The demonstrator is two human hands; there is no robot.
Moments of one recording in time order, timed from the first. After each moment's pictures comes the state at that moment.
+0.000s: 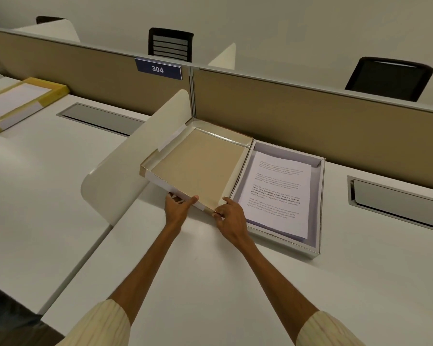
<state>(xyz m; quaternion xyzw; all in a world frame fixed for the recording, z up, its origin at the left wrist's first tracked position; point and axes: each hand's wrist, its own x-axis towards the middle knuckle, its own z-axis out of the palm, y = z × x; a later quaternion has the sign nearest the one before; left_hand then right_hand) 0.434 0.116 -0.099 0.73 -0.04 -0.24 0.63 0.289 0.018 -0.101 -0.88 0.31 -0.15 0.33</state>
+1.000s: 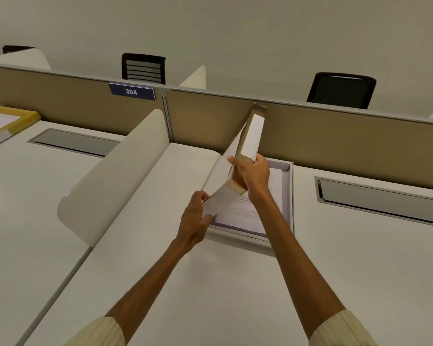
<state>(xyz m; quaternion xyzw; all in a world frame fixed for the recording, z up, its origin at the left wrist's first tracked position) 0.350 0.081 -0.054 0.75 -0.47 -0.14 0.45 0.255 -0.056 0.069 -0.55 0.48 -0.37 0.58</state>
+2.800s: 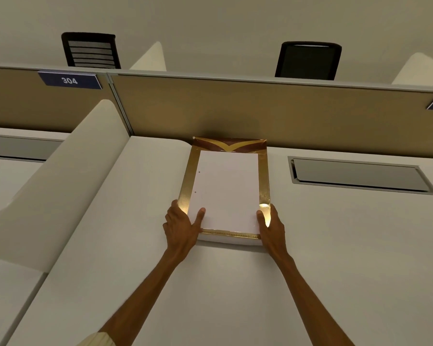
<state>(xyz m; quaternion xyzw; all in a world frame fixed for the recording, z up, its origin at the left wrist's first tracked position) 0.317 0.033 -0.108 0.89 -0.33 -0.13 0.29 0.107 -0.079 -0.121 -0.63 0.58 -0.26 0.44</state>
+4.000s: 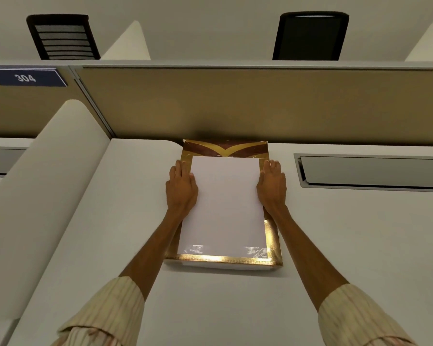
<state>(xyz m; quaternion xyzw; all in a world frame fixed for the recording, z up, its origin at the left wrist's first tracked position) 0.399 -0.128 -0.116 0.88 -0.43 -0.08 0.19 0.182 -0.241 -0.124 -0.76 0.60 -0.15 0.19</state>
